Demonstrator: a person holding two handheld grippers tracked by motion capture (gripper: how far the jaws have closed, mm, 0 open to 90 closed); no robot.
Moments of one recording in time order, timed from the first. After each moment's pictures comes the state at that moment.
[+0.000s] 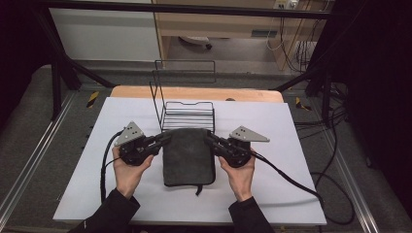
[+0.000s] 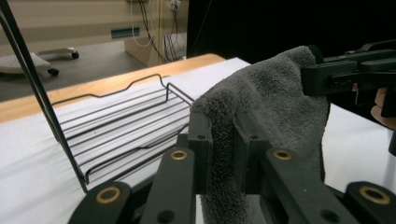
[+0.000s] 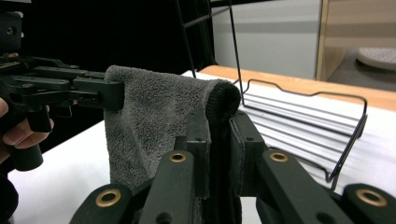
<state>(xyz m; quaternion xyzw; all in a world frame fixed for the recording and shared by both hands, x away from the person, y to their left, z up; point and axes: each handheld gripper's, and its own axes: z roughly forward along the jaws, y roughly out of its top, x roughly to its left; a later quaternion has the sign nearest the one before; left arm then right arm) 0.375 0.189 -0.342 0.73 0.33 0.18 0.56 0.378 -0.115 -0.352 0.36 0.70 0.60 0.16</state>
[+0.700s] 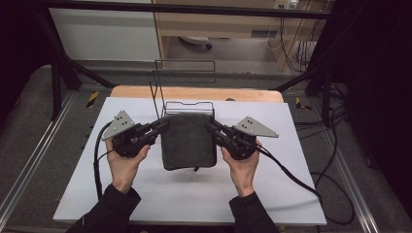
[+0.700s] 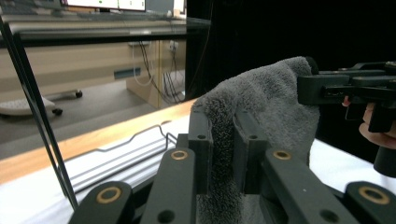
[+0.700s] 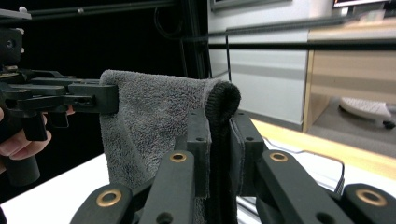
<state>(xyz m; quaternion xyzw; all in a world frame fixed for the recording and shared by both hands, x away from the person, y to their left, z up) 0.372 0.192 -0.298 0.70 0.31 0.22 0.61 0.373 -0.116 -0.308 0.33 0.67 0.63 0.21</state>
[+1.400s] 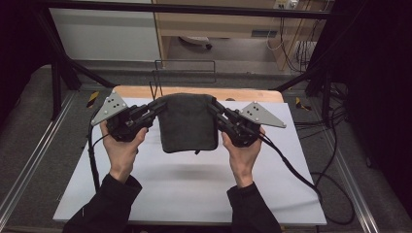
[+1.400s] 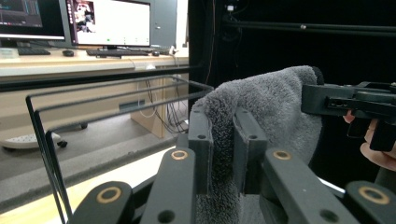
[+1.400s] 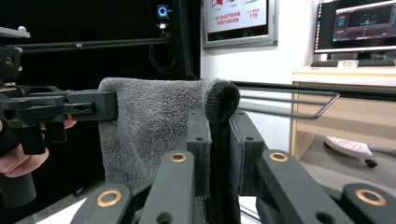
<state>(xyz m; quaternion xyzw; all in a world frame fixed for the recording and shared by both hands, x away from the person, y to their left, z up) 0.383 0.191 -0.255 0.66 0.29 0.24 0.65 0.377 -0.113 -0.265 0.31 0.63 0.67 0.26</state>
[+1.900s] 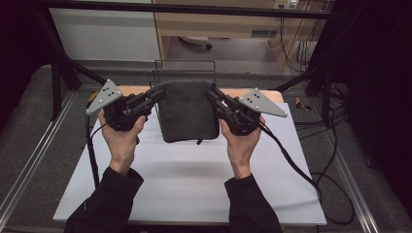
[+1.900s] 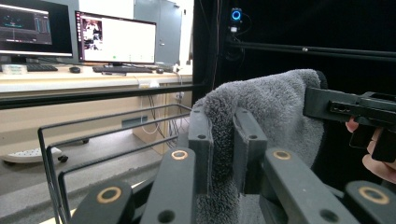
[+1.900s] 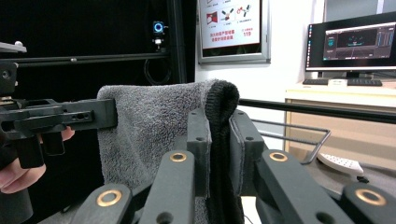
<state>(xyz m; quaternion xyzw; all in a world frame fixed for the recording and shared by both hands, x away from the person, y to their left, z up) 0.395 0.193 -0.236 0.63 0.29 0.25 0.67 0.387 -0.107 -0.239 0.30 0.61 0.68 0.28</state>
